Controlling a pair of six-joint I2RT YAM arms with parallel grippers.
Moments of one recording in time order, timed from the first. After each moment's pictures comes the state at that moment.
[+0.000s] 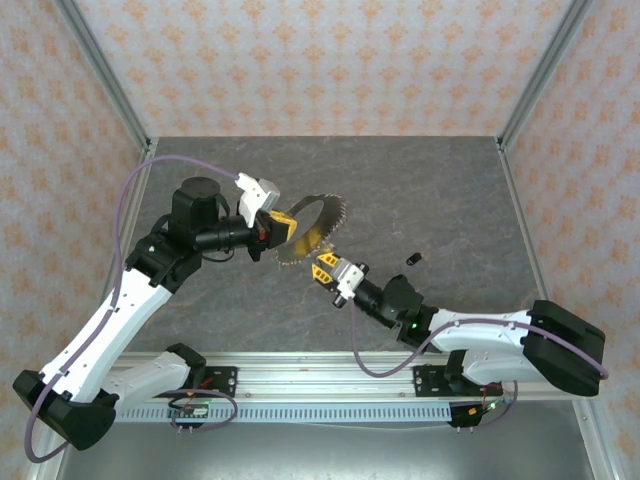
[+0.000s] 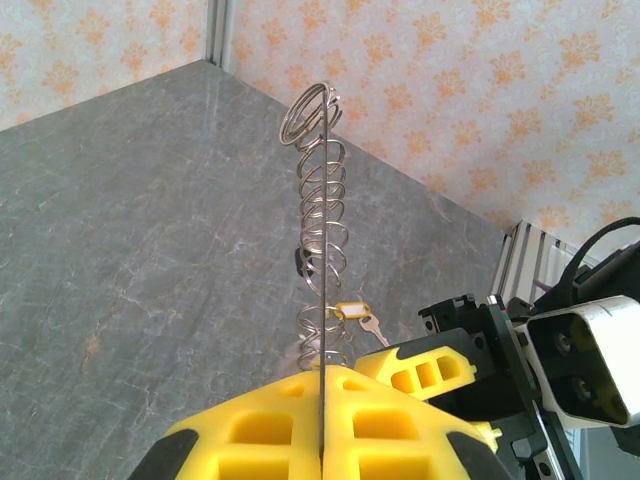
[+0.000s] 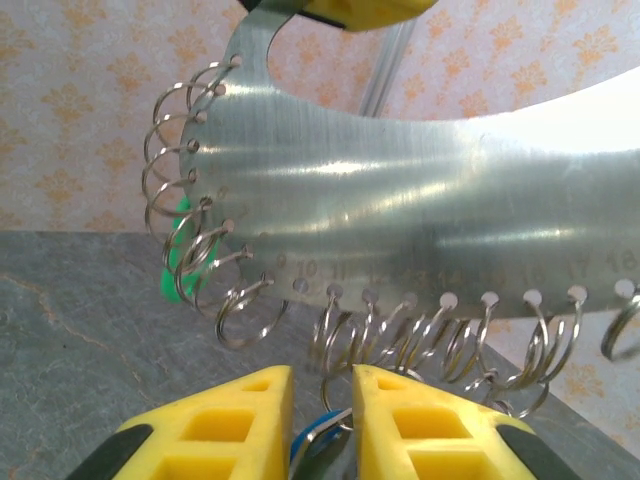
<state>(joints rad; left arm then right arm) -0.45 1.01 1.13 -0.55 0.58 -0.04 1.10 1.18 0.36 0.92 0.16 -0.36</state>
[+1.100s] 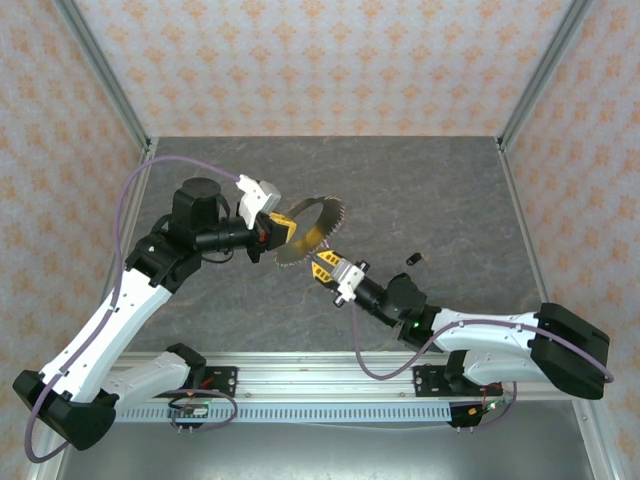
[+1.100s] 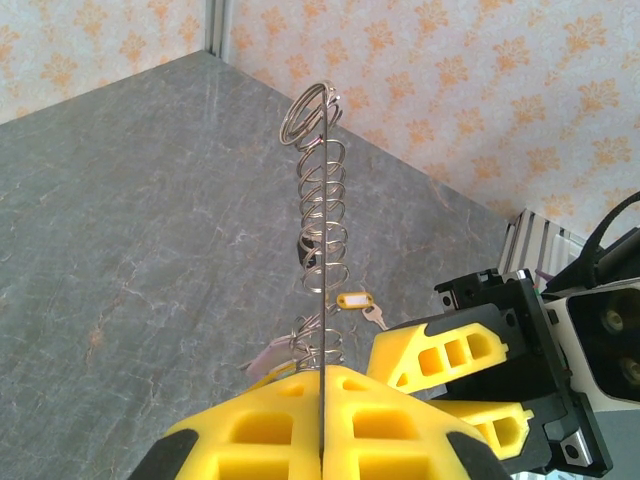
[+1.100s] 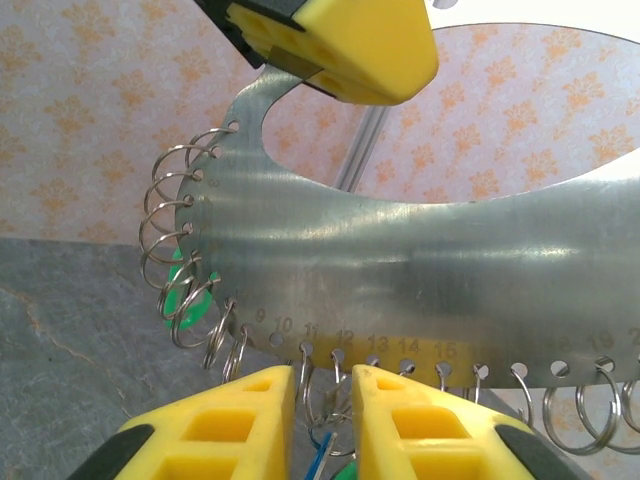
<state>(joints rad) -0.45 1.01 1.13 -0.57 0.58 -0.02 1.10 1.14 0.37 0.90 0.15 -0.43</state>
